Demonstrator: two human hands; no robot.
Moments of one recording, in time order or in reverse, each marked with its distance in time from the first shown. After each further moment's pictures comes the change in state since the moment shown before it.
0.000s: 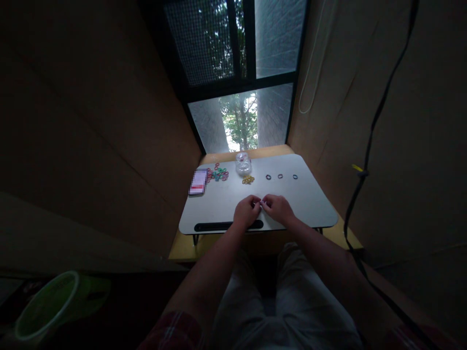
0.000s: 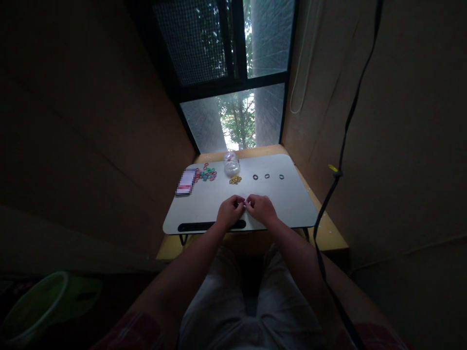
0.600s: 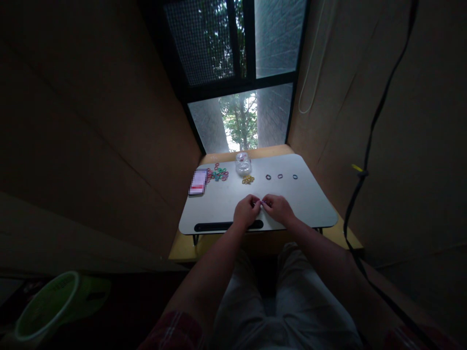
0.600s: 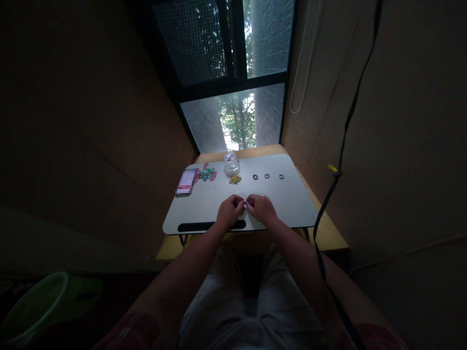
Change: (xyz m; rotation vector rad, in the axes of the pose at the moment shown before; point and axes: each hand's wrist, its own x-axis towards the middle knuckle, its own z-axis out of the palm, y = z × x) left_hand 0.000 0.001 0.000 0.013 0.007 -0.041; right_hand 0.000 0.003 0.001 0.083 -0.005 -0.003
